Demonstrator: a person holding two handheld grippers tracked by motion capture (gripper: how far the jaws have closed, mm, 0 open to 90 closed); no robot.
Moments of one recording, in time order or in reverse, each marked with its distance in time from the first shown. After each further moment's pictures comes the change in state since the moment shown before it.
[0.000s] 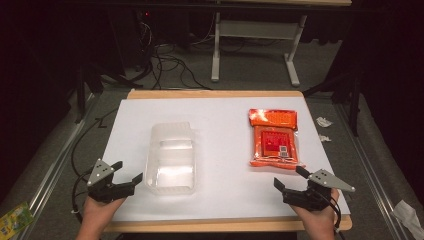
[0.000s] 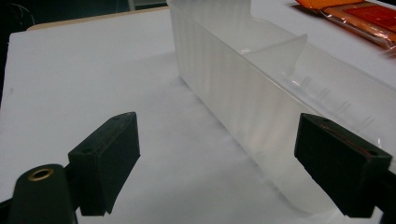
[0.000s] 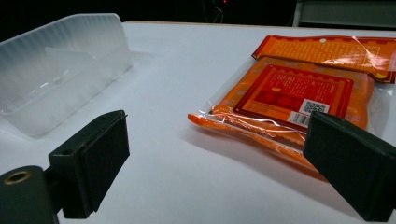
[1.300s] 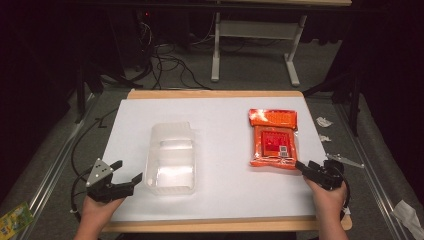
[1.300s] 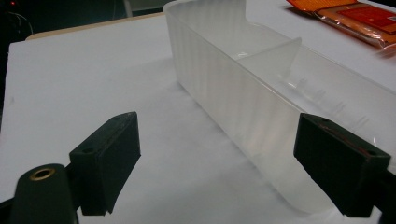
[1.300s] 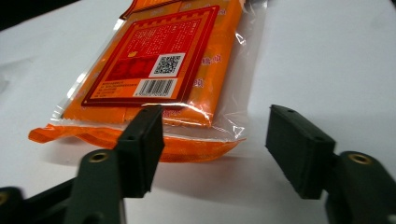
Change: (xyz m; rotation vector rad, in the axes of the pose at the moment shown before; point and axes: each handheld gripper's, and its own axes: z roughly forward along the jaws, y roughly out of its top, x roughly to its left) left arm 0.001 0.002 -0.003 -0.010 -0.006 0.025; right arm -0.107 -0.018 0.037 0.164 -0.175 0.342
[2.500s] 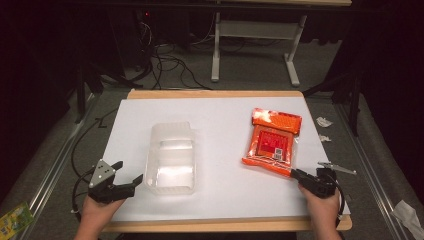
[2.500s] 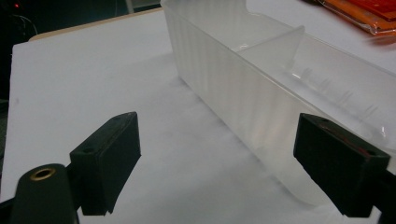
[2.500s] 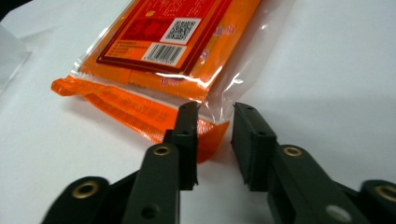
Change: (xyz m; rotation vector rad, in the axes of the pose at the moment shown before) left arm -0.003 -0.001 0.001 0.022 0.014 0.037; right arm 0.019 -0.023 -0.003 0.077 0.057 0.026
